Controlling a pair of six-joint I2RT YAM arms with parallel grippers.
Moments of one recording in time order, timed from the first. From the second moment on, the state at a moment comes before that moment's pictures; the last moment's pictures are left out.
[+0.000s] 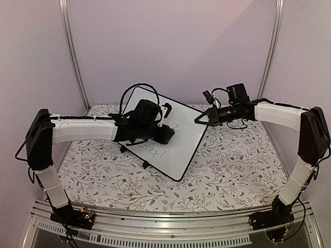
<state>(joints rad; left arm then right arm) -0.88 1.79 1.28 -0.15 -0.12 -0.27 0.44 1.74 1.29 -0.25 -0.87 0.31</state>
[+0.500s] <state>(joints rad) -0.89 1.85 1.39 -0.10 -0.12 -0.24 0.44 1.74 1.29 -0.24 -0.87 0.30</state>
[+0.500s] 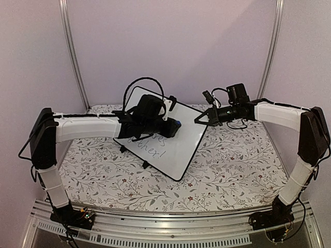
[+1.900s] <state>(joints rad) -0.79 1.73 1.18 -0.12 -0.19 -0.26 0.44 1.76 1.29 -0.20 -0.89 0.30</state>
